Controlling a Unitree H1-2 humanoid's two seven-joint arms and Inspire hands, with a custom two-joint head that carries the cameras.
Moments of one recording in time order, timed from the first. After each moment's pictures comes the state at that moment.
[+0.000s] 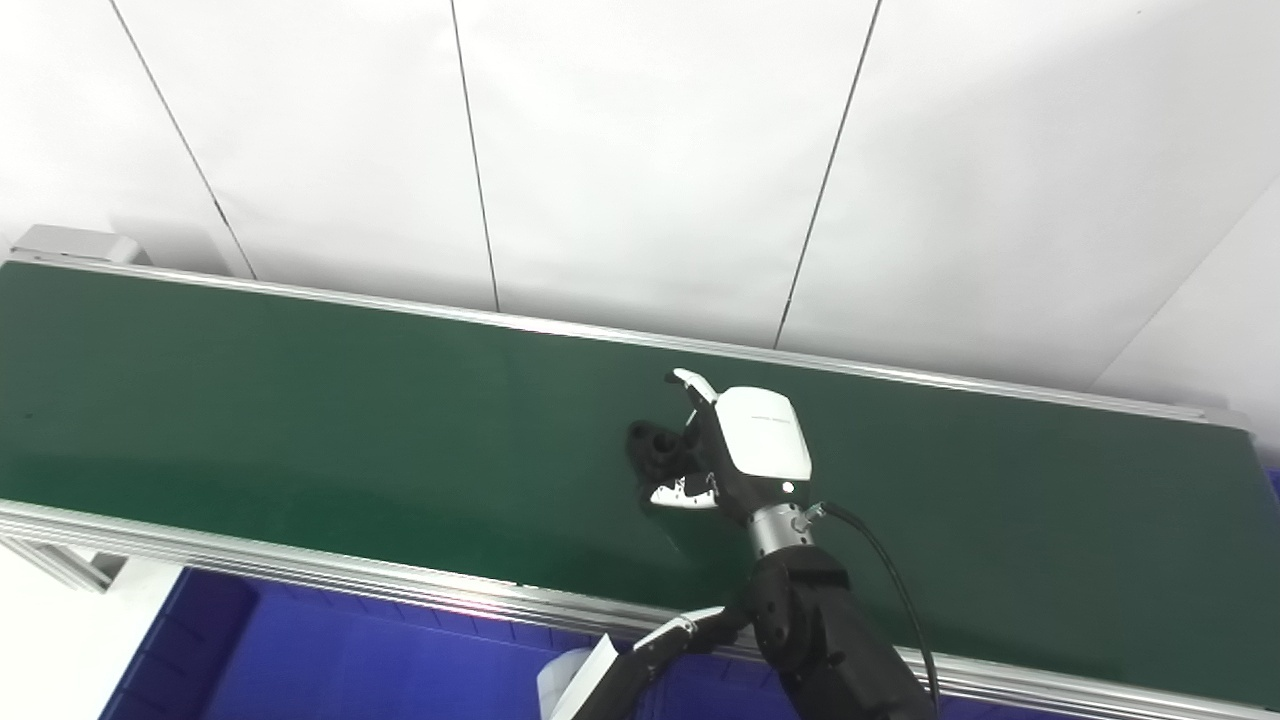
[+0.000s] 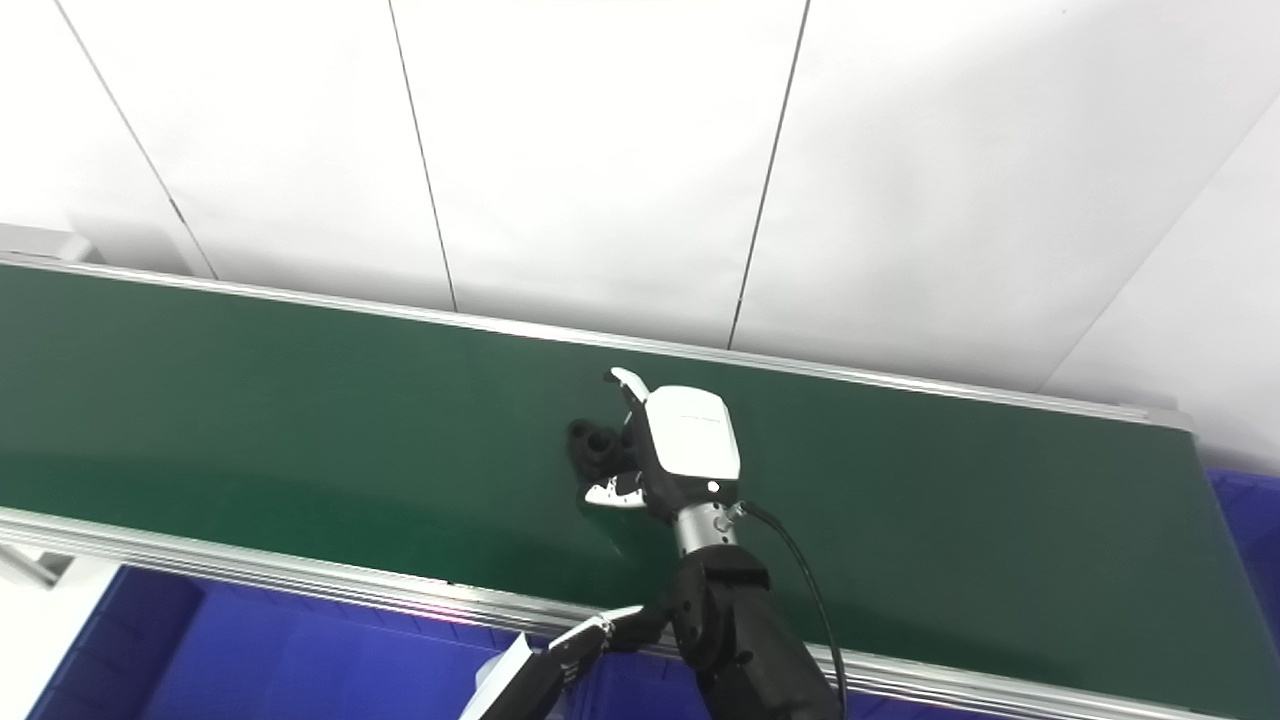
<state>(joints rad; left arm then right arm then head) 0.39 0.05 -0.47 0.03 0.23 -0.44 0.07 -0.48 0.04 0.61 0.65 -0.94 0.08 -0.32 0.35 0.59</state>
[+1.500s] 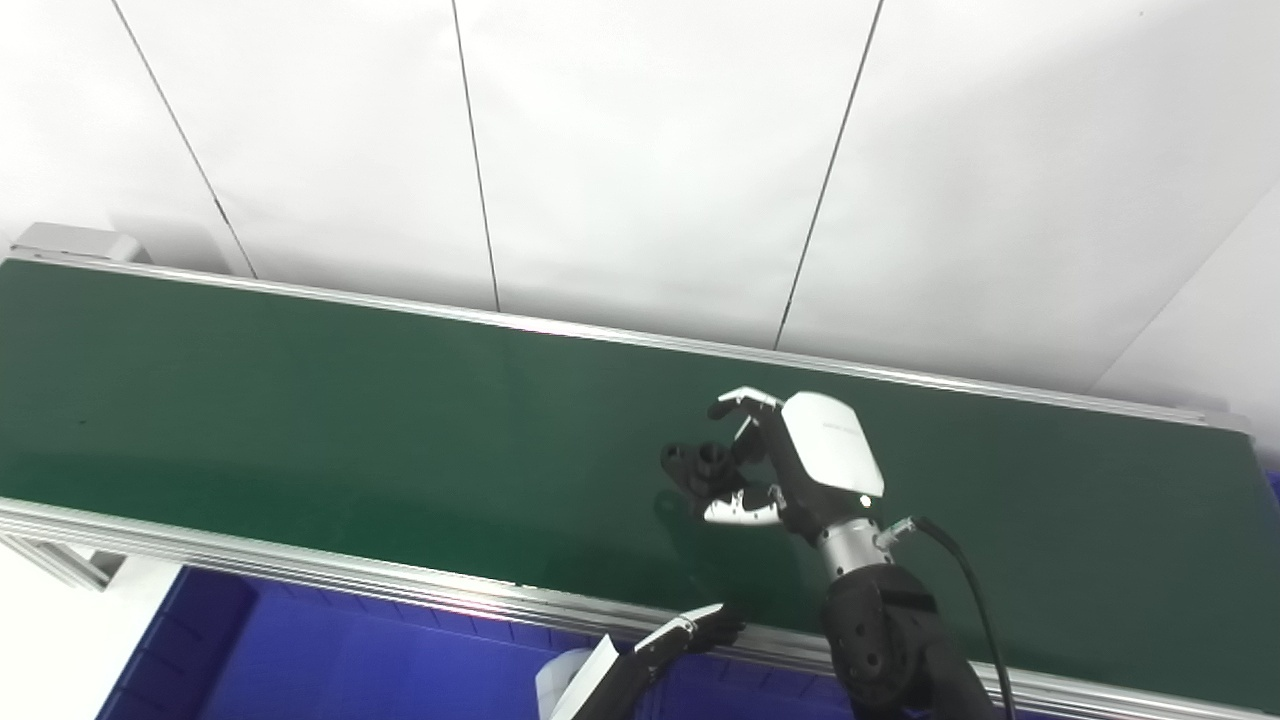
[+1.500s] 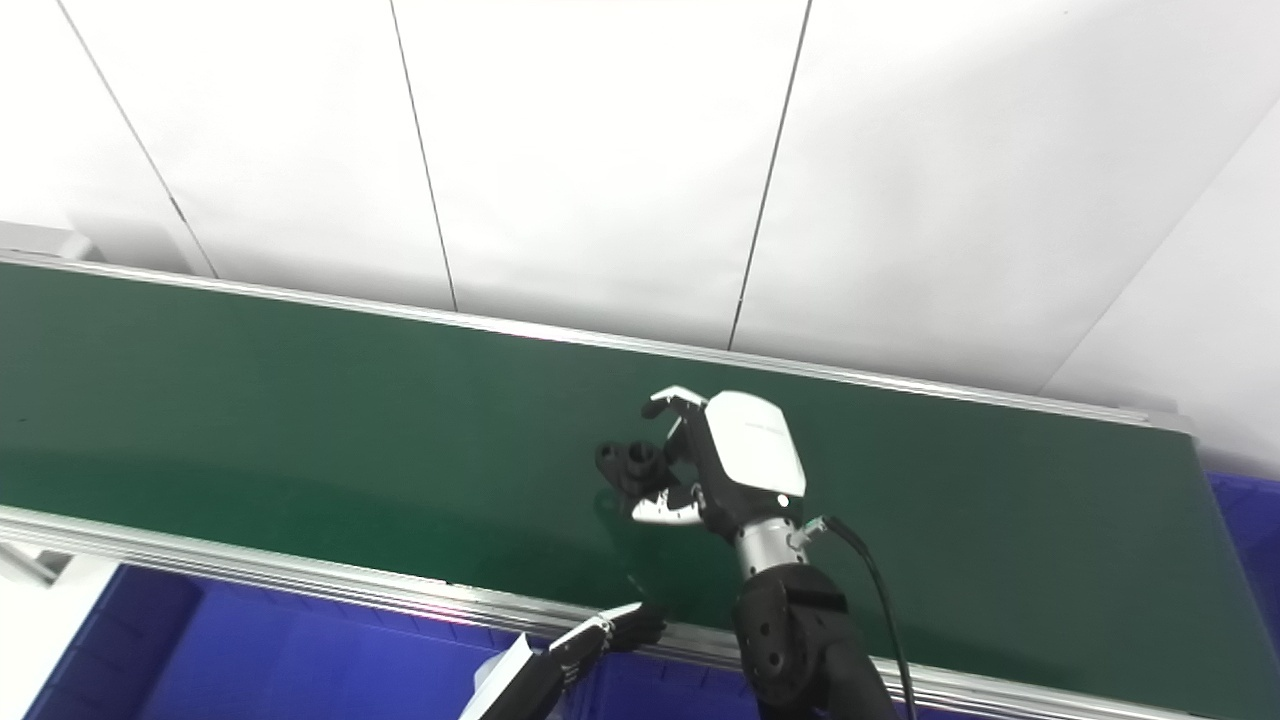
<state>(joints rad) 0.39 0.05 -0.47 0.03 0.23 -0.44 0.06 -0.32 -0.08 0.49 0.10 -0.79 0.18 0.00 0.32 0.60</state>
